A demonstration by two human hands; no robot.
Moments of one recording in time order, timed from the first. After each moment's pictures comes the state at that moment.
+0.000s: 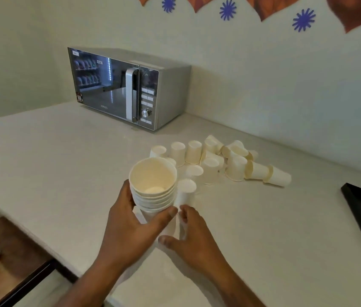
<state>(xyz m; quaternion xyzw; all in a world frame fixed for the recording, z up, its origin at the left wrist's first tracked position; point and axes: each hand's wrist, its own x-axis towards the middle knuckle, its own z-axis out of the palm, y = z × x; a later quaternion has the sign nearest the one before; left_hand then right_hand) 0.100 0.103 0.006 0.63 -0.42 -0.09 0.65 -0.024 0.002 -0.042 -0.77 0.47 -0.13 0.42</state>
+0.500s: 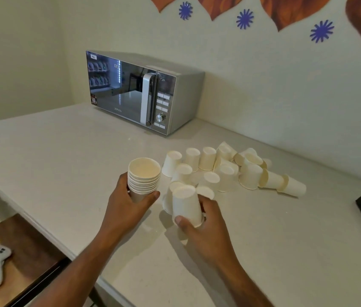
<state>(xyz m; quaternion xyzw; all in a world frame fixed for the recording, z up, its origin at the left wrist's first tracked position) 0.202 0.071 -0.043 0.68 -0.39 -0.12 0.62 0.006 0.009 -0.017 -0.76 0.42 -0.32 0.39</state>
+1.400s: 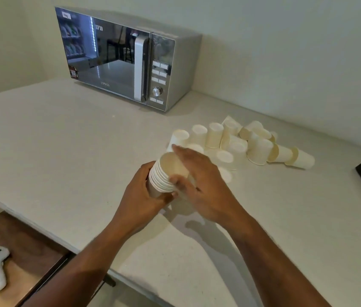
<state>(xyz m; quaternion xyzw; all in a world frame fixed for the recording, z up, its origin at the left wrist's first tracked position) 0.234 0.056 -0.072 0.62 -0.50 -0.21 0.58 0.075 -0.011 0.017 -0.89 0.31 -0.22 0.24</state>
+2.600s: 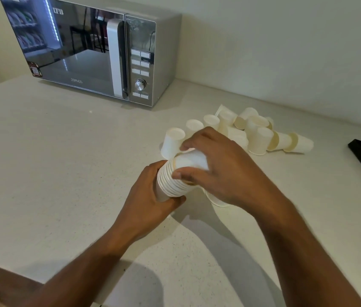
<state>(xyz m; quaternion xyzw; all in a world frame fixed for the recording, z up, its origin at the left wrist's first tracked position) 0.251 0.010 -0.067 0.63 -0.54 -0.29 0.48 0.094 -0.033 0.069 -0.89 0.40 -0.18 0.11</state>
